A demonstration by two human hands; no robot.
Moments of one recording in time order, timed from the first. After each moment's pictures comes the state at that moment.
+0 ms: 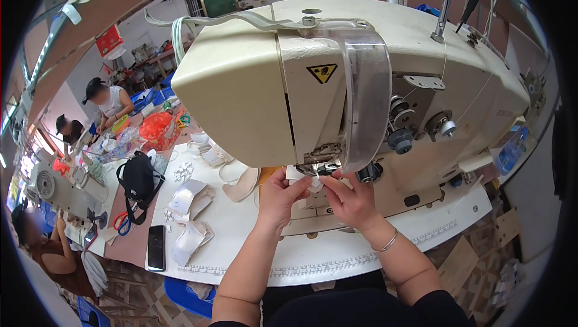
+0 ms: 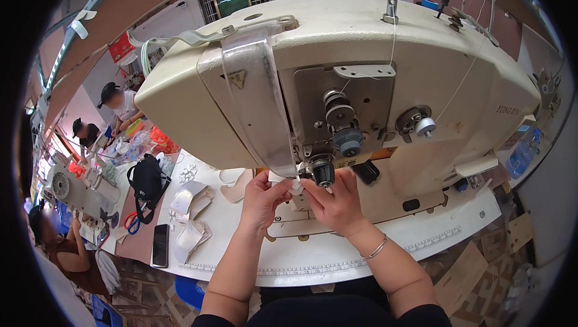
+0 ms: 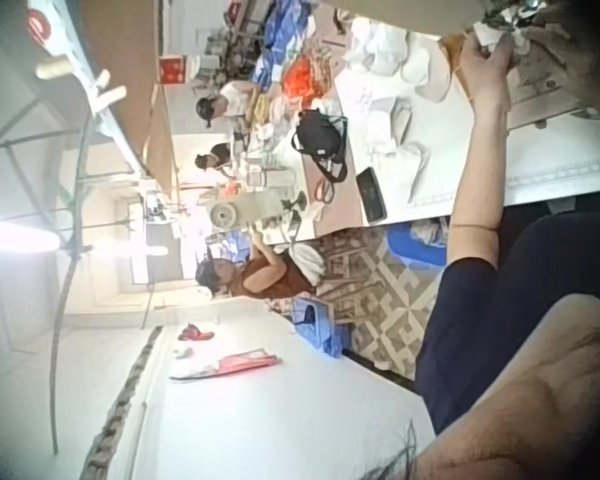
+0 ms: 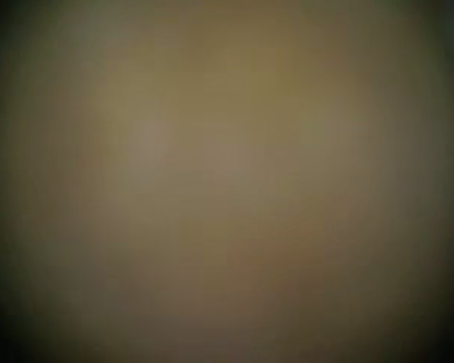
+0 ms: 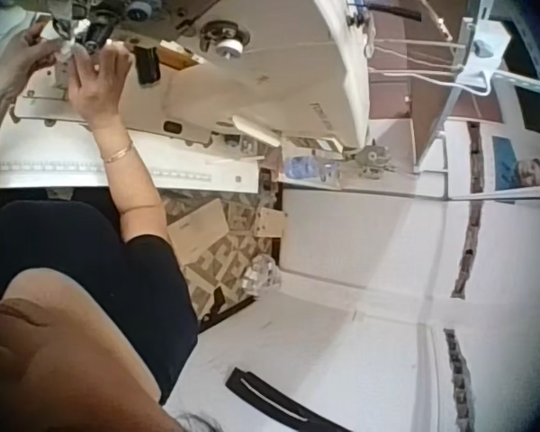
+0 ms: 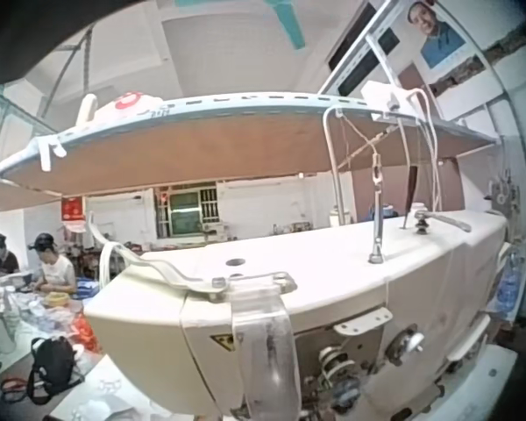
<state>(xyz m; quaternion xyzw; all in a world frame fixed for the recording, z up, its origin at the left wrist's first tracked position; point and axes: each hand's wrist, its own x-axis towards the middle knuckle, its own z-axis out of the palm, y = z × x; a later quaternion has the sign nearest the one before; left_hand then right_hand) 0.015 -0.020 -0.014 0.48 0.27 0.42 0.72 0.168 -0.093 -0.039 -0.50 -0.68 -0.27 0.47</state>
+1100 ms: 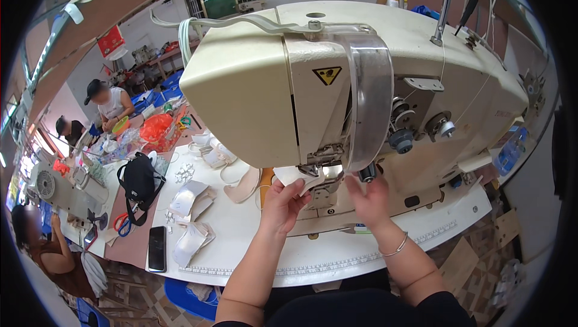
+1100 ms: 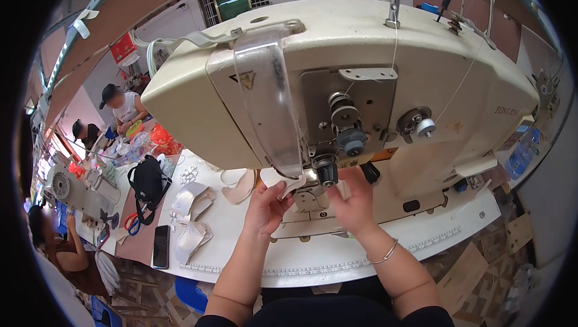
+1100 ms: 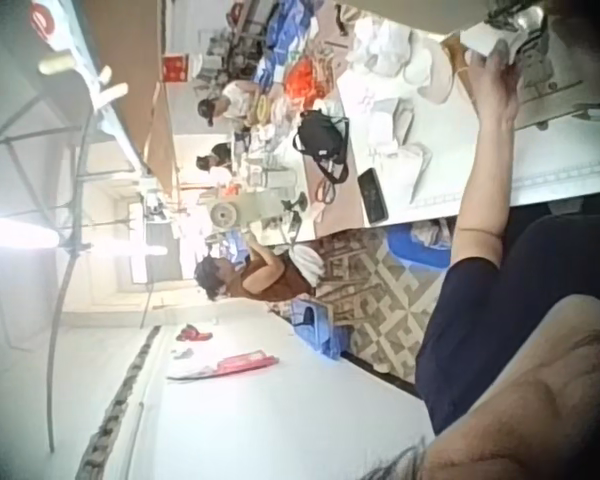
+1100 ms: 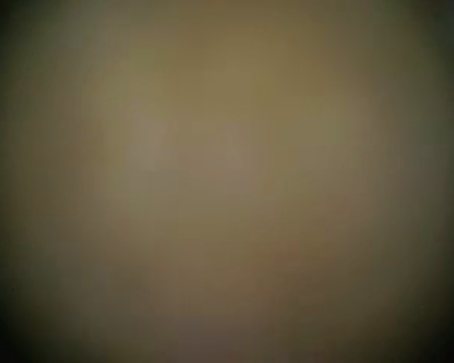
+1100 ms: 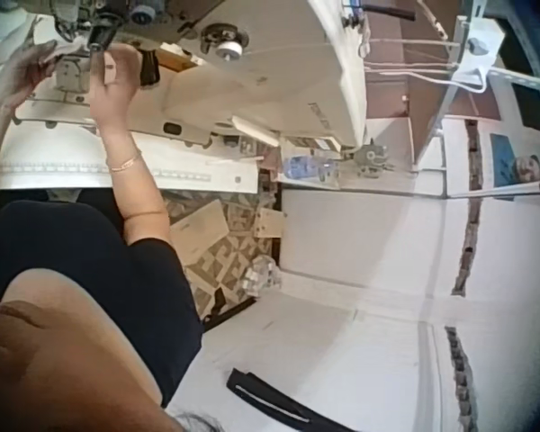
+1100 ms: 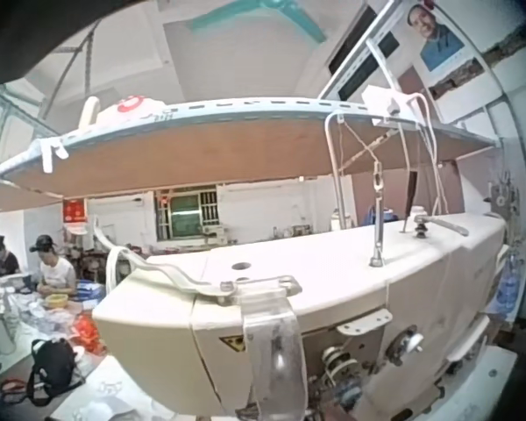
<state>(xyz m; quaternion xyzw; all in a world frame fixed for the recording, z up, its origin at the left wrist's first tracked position) 0.010 -0.022 -0.031 0.34 0.20 0.42 0.82 0.179 -0.107 -0.027 -0.47 -0.58 0.04 0.67</state>
